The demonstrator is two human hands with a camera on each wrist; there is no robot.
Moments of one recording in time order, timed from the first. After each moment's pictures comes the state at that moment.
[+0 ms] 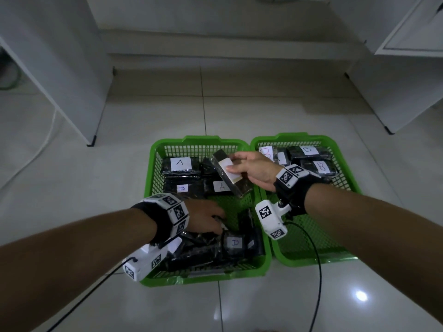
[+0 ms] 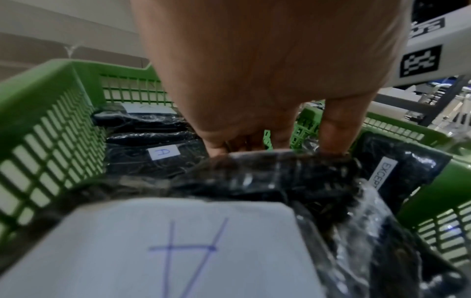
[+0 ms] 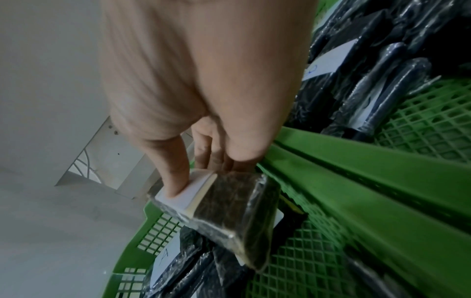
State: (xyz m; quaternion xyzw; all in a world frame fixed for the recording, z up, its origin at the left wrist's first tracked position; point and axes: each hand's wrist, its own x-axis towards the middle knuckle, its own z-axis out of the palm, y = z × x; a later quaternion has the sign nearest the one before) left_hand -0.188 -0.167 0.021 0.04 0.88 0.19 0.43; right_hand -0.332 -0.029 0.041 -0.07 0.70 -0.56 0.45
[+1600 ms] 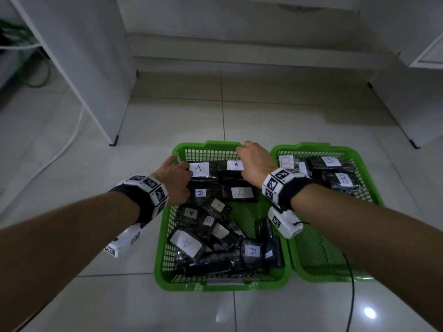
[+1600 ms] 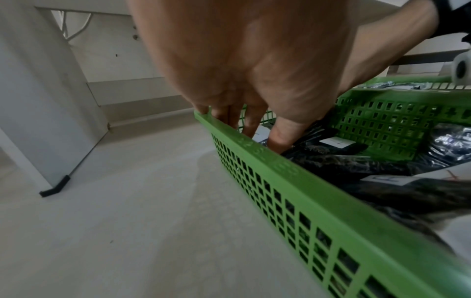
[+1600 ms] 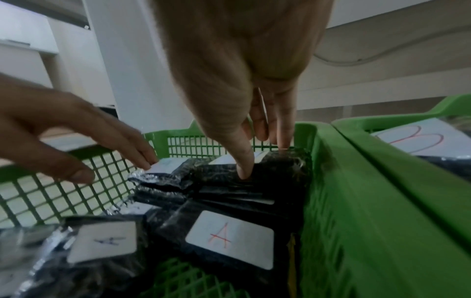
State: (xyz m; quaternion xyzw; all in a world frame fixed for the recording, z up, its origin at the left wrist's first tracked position) left_hand -0.183 -0.275 0.024 -0.02 0.99 -0.05 0.16; right_hand -0.326 -0.091 0.047 -0.42 0.90 0.00 0.06
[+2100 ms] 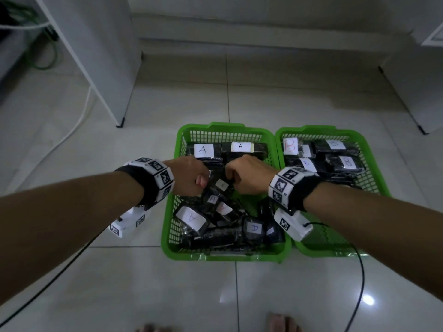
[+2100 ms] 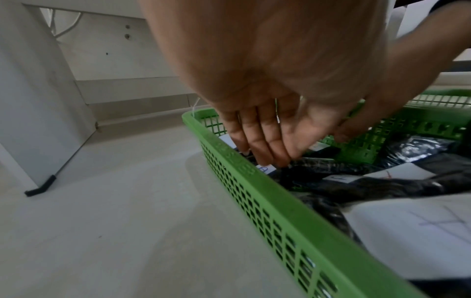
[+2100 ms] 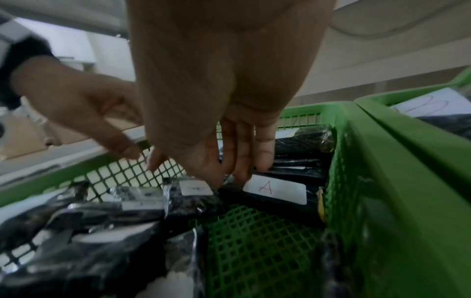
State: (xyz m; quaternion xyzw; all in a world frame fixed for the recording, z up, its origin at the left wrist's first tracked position) left_hand -0.161 -0.246 0.050 0.03 0.97 0.13 0.22; right_hand -0.274 -0.072 0.047 -0.47 0.84 -0.02 0.25
